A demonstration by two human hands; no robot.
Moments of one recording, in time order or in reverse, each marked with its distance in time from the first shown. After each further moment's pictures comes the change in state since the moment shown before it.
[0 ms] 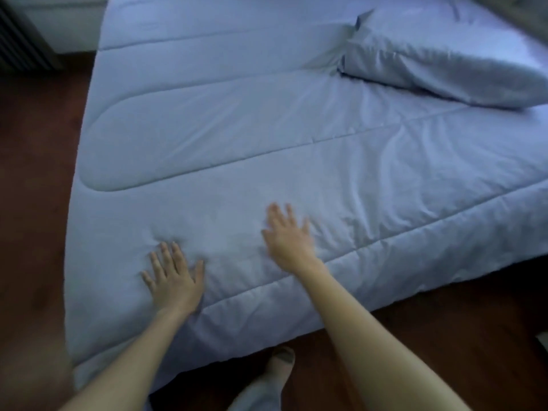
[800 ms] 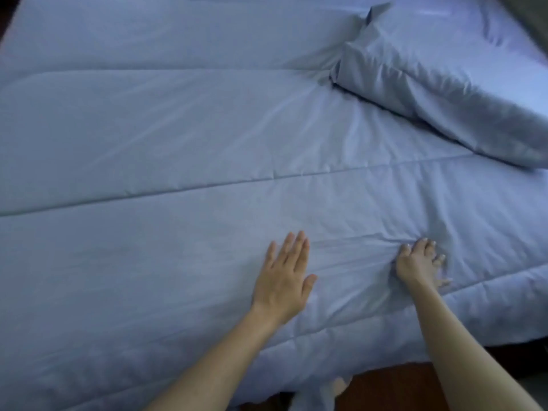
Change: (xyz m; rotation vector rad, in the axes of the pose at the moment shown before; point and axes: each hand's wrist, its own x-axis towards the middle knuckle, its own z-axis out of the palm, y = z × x) left_hand 0.036 0.351 0.030 -0.020 0.056 0.724; right_hand 0.099 0.356 -0.119 0.116 0.137 0.843
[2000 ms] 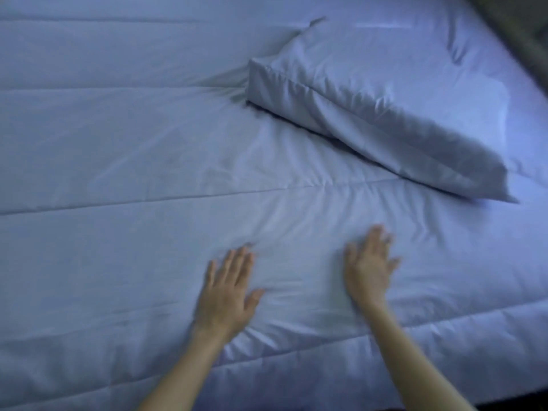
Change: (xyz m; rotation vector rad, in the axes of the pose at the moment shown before) left_hand 0.120 0.154 0.075 0.168 0.002 -0.267; right_hand 0.191 0.079 -0.060 0.105 0.142 -0.439
